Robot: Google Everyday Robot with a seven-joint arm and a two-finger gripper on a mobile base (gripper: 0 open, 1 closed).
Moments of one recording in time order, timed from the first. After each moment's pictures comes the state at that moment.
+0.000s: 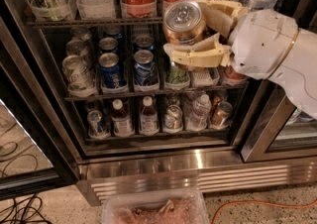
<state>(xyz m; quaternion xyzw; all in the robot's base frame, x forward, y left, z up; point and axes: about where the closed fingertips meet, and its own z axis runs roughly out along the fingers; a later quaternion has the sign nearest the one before) 0.478 -0.057 1.070 -0.46 0.45 0.19 0.74</state>
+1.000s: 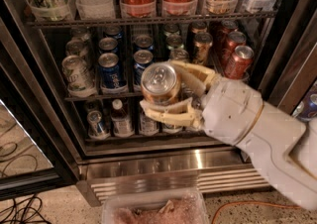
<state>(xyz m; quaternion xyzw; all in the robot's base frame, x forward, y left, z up) 0.426 -0.020 0.992 -0.41 0.47 0.22 0.75</state>
